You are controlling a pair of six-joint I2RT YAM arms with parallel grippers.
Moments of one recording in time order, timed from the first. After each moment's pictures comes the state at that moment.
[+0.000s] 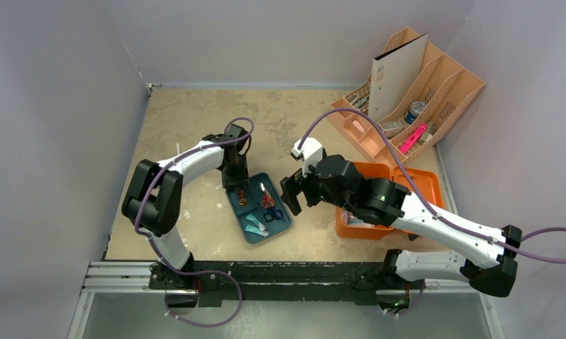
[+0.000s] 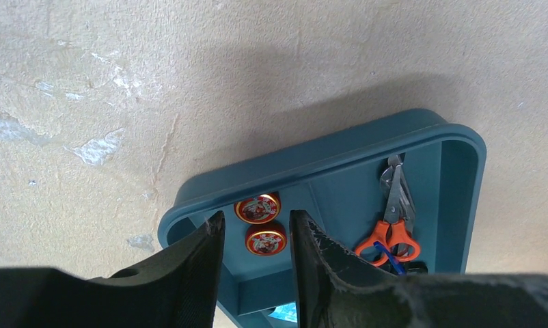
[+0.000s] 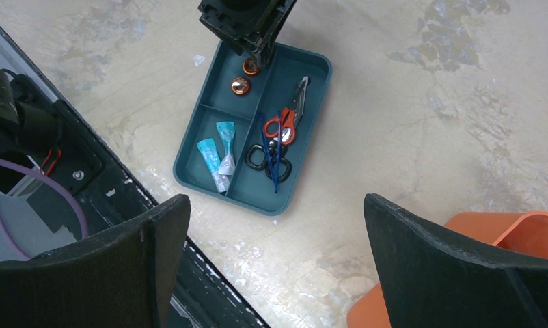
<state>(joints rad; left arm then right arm) -0.42 1.74 1.14 -0.74 -0.03 -0.59 1.09 1.11 1.15 -0.59 0.22 0.24</state>
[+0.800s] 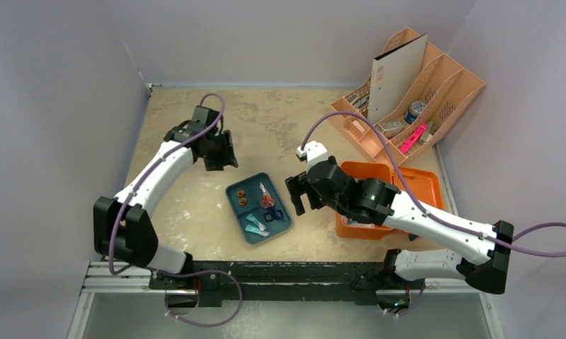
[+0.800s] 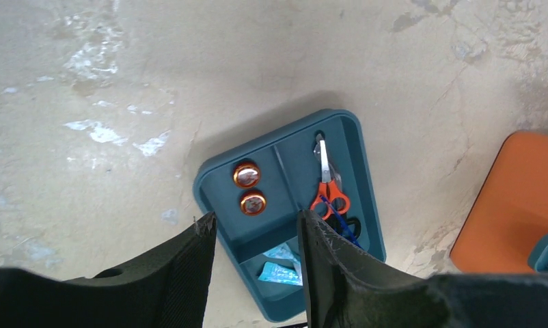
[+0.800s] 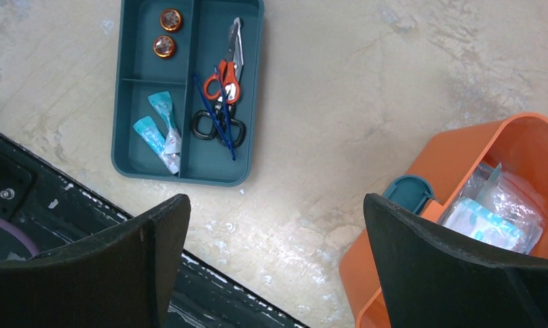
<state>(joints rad) -0.31 1.46 1.21 -0.79 0.07 -0.51 1.09 1.15 1.12 -0.73 0.38 0.40</state>
